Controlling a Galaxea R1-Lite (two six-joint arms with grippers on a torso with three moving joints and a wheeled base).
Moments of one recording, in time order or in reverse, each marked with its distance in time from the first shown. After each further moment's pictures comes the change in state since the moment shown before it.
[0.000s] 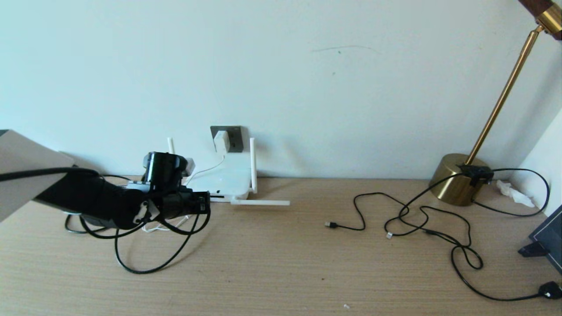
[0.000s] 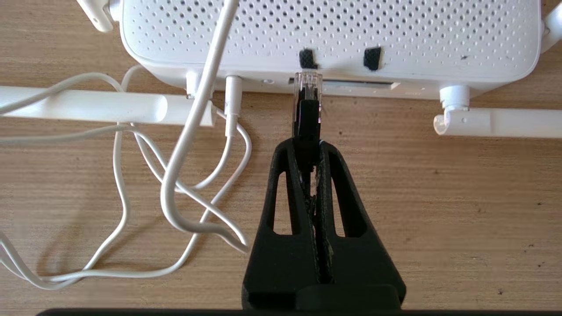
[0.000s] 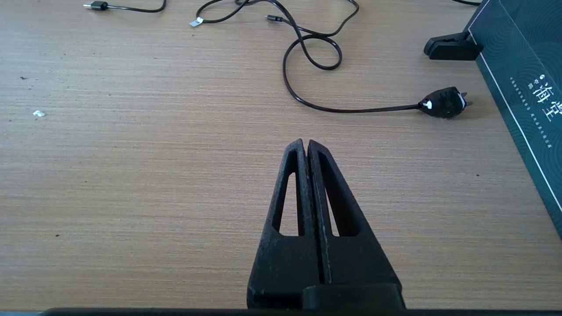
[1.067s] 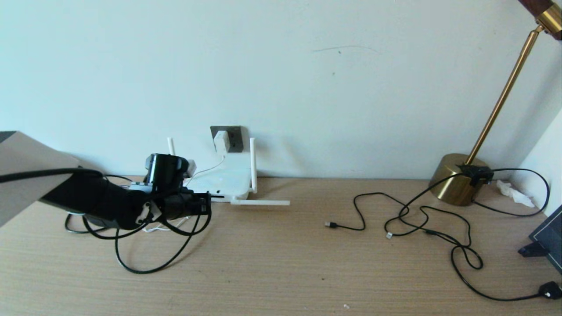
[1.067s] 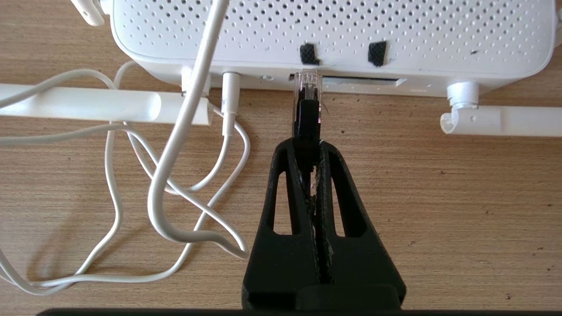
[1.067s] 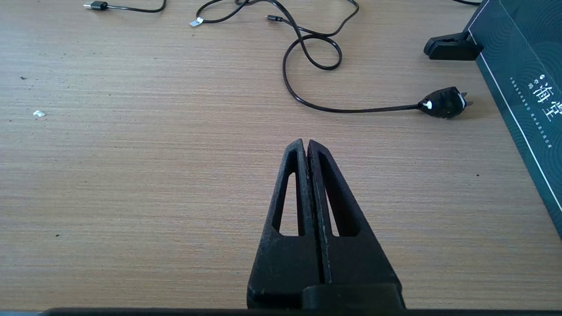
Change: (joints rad) left arm 0.000 0.017 -0.003 -0.002 -0.001 0.000; right arm 0.000 0.000 0.000 0.000 0.000 0.000
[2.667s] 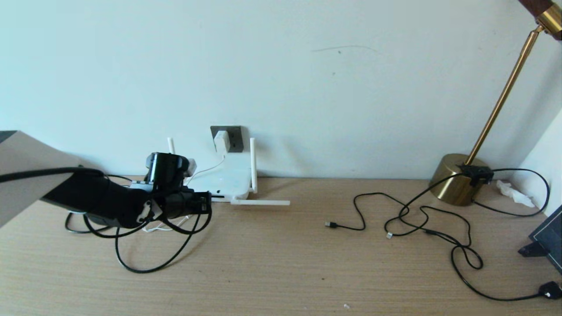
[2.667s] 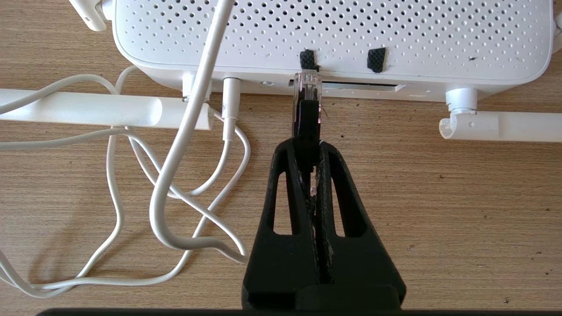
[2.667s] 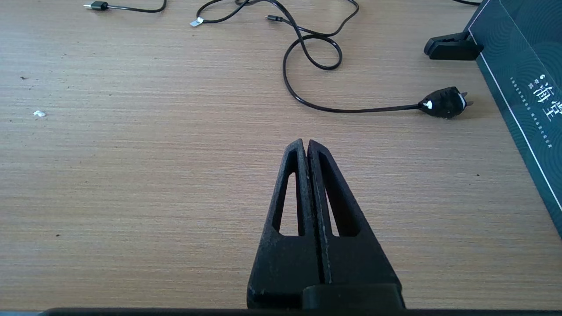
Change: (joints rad) left arm 0.000 0.003 -0.016 0.005 0.001 0.000; right arm 0.000 0.000 0.000 0.000 0.000 0.000
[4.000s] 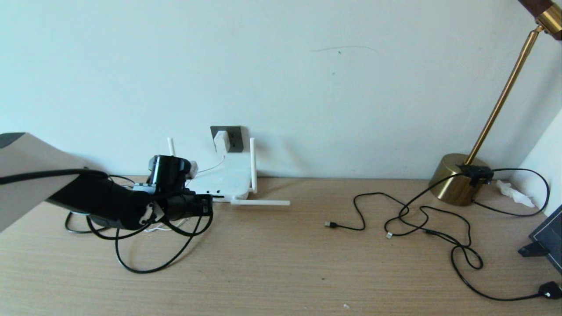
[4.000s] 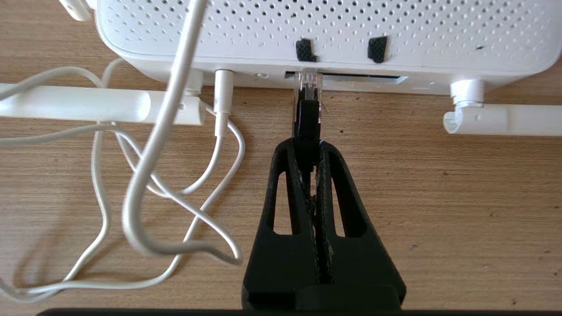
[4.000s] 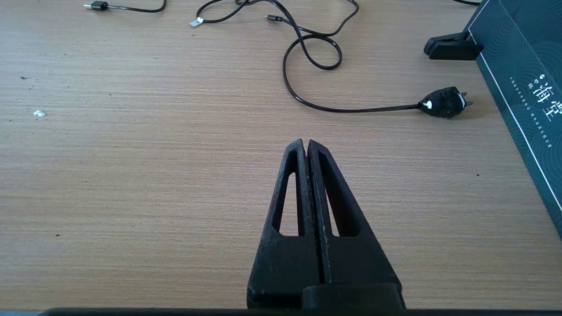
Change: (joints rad) left arm 0.000 0.014 0.007 -0.006 -0.001 -0.001; right arm 0.000 0.000 0.000 0.000 0.000 0.000
